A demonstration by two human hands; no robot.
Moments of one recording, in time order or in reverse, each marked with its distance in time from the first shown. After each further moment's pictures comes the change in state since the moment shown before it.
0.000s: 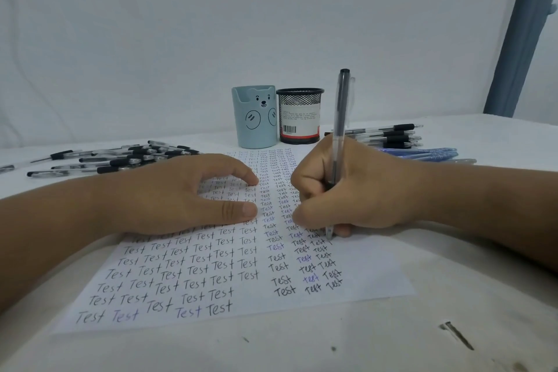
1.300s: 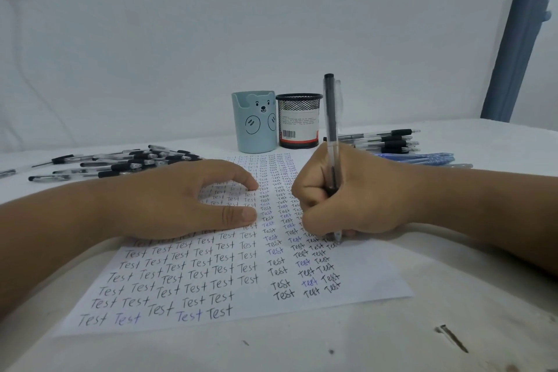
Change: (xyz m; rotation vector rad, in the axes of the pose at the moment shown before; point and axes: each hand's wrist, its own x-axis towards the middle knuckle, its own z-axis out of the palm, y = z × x) left_hand -0.001 0.001 -0.001 0.013 -0.018 0.002; right_hand 0.003 0.005 -0.003 0.036 -0.065 -0.046
